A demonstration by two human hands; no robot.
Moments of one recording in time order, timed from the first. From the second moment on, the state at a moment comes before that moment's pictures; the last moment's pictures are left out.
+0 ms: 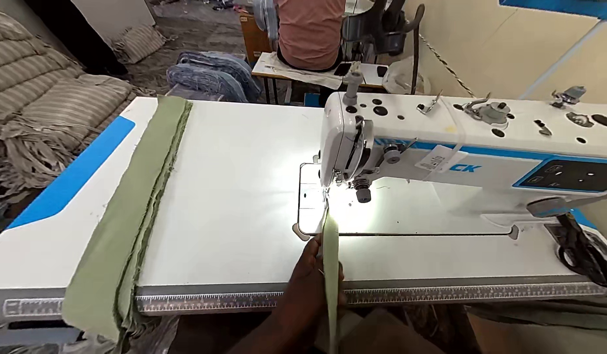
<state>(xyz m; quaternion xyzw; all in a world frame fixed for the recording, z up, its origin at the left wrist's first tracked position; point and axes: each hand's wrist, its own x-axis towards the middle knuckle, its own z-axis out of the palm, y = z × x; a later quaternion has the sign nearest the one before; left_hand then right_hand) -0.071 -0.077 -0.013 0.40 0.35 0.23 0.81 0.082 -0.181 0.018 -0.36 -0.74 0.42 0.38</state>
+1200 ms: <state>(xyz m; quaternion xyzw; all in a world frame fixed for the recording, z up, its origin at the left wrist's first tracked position) -0.089 -0.128 -0.044 0.62 0.31 0.21 0.69 0.064 -0.081 -0.019 -0.78 -0.58 0.09 0.23</state>
